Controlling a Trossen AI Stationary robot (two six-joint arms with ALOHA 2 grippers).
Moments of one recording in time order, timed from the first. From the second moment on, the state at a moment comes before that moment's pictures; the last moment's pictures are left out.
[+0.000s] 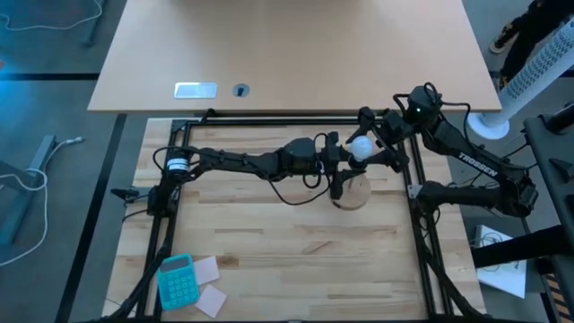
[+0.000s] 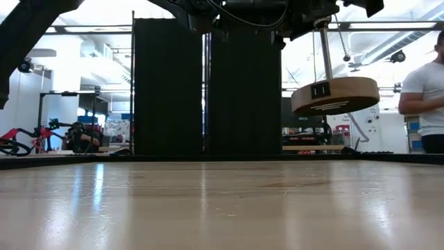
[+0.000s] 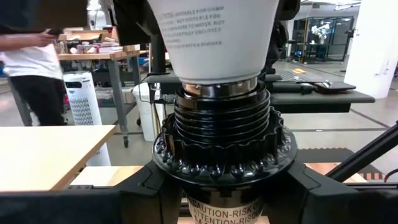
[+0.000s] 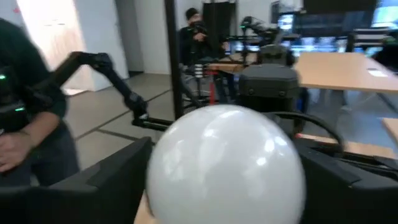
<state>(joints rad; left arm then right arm) 0.09 2.09 1.67 0.49 0.09 0.02 -0.66 0.94 0.93 -0.02 -1.14 -0.03</state>
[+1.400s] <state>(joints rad) 0.21 2.09 1.71 0.40 -0.14 0.09 -0.68 0.94 0.94 -0.06 -0.60 -0.05</state>
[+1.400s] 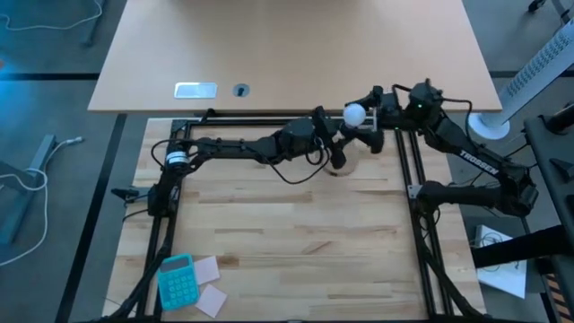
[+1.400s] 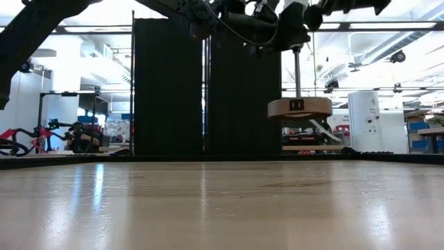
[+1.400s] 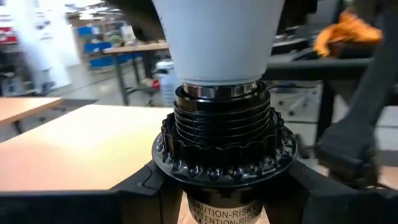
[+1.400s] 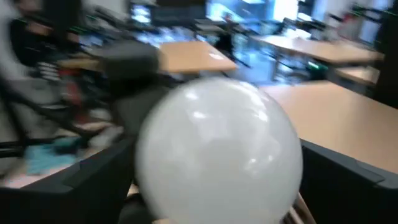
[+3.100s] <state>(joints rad) 0.22 2.08 1.72 0.42 -0.25 -0.03 -0.69 0.96 0.95 -0.01 -0.45 -0.14</state>
